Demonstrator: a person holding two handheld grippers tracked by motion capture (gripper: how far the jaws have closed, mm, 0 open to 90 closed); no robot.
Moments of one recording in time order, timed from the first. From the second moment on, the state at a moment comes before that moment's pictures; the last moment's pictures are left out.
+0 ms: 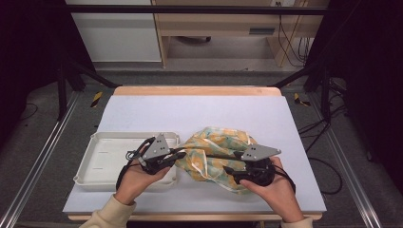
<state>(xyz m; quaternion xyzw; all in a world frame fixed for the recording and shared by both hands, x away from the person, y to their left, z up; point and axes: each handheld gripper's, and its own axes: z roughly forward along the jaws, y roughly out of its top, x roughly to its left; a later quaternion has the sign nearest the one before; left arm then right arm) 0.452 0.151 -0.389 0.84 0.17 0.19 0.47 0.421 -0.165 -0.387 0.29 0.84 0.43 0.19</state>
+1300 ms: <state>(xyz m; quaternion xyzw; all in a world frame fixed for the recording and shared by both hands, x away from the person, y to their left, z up) 0.444 0.163 -0.361 0.83 0.16 0.19 0.50 0.436 -0.135 -0.425 0.27 0.87 0.38 0.13</state>
